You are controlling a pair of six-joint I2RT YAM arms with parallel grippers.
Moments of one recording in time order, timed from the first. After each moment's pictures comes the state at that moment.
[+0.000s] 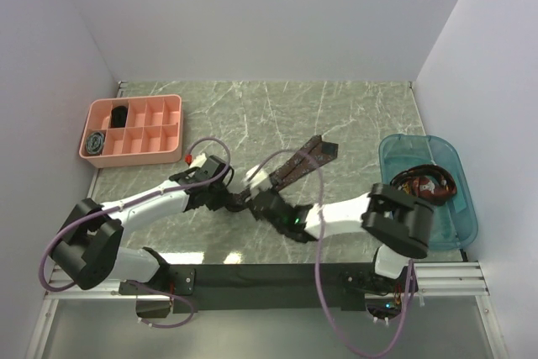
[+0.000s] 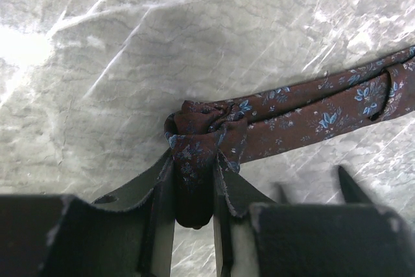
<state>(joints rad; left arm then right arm) -0.66 1.33 0.68 -0.41 -0.18 -1.15 1.19 1.69 0.71 0.40 0.57 0.16</state>
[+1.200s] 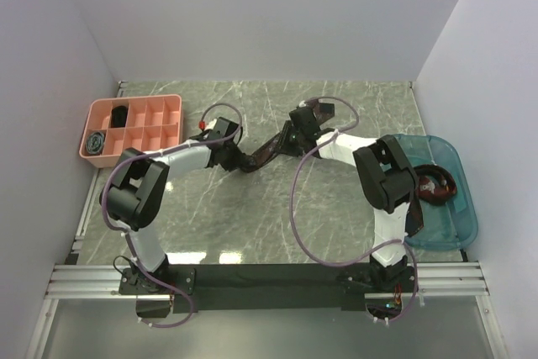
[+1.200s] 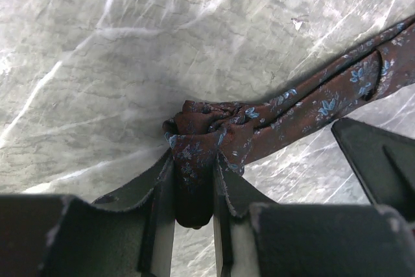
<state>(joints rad) -0.49 1.78 1.06 -0.23 -0.09 -1.08 0.50 2.00 1.27 -0.09 -0.06 0.79</state>
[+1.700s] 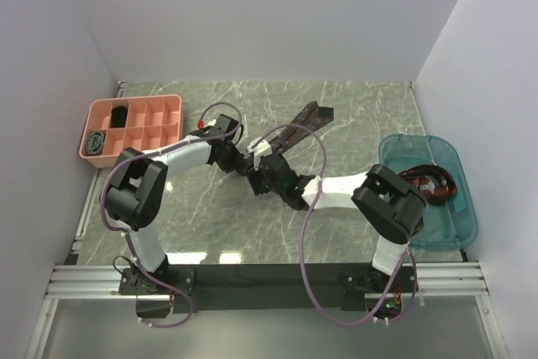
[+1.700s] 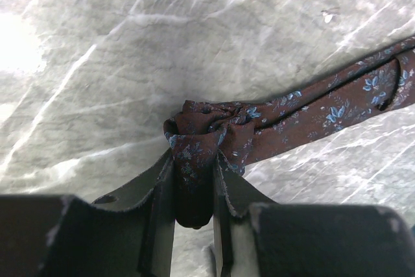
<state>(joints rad) -0.49 1.80 1.14 -0.39 -0.11 -1.06 0.86 1.77 0.88 0.31 0.19 0.19</state>
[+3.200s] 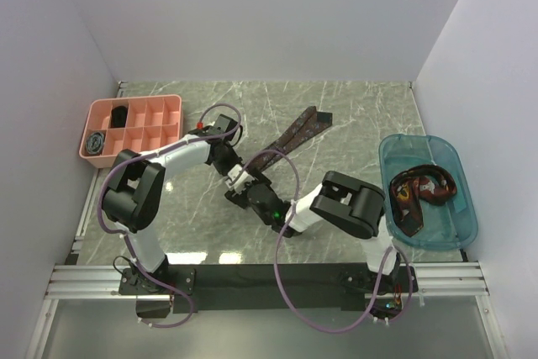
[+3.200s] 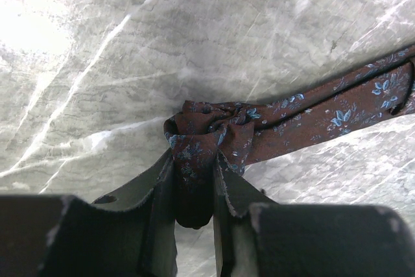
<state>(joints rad) -0.49 1.78 1.15 -0.51 -0.10 -1.04 1.09 2.01 0.80 0.91 0.48 -0.23</state>
